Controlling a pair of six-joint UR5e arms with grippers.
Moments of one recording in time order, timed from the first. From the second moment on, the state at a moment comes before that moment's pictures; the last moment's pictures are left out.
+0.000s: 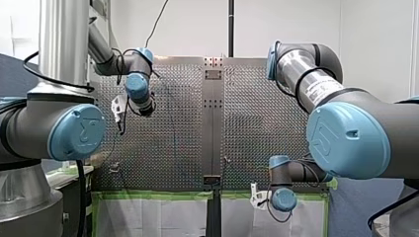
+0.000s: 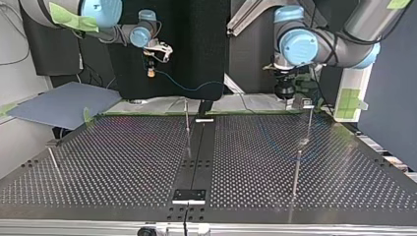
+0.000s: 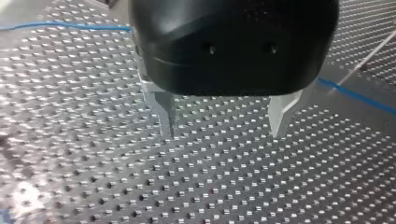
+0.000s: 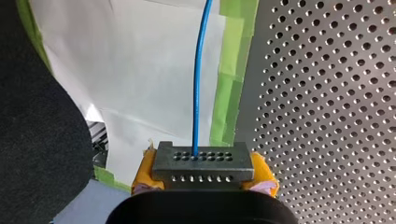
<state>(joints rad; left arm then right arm) -0.18 -1.60 -2.05 -2.91 -1.87 -1.92 1.95 -0.53 1.89 -0.97 1.70 1.55</state>
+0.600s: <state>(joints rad) -0.09 -1.45 -1.98 -2.98 -1.86 -1.94 1.95 -0.65 1.88 -0.95 1.63 1.55</state>
